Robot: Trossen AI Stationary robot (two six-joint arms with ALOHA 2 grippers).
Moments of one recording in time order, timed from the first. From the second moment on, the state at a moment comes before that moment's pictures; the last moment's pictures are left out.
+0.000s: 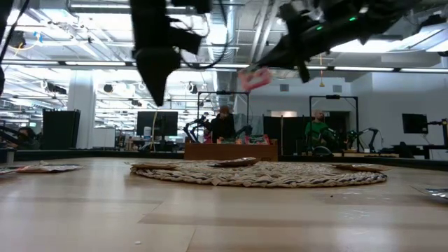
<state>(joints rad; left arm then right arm) -0.10 1.76 1.40 -1.19 -0.53 -0.51 -0.27 1.25 0.72 0.25 0.02 0.36</state>
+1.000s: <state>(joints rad) -0.03 0.71 0.61 -0.52 -0.46 -0.51 -0.56 1.88 1.18 0.20 -0.16 0.20</state>
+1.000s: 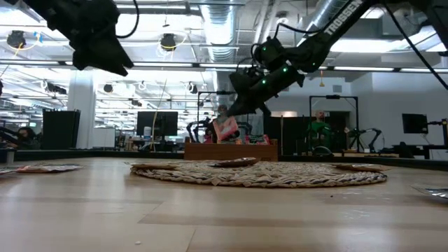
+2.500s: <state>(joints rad) -0.02 0.71 0.60 -0.51 -0.45 -0.48 -0.51 1.95 1.19 0.21 0.00 0.12</state>
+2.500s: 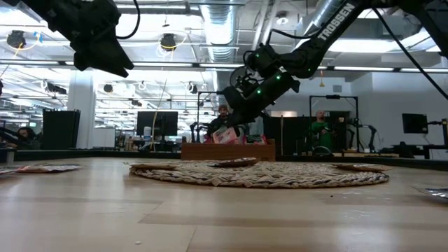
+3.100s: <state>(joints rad) -0.02 0.71 0.60 -0.51 -0.45 -0.46 -0.50 1.95 1.19 0.18 0.00 0.07</state>
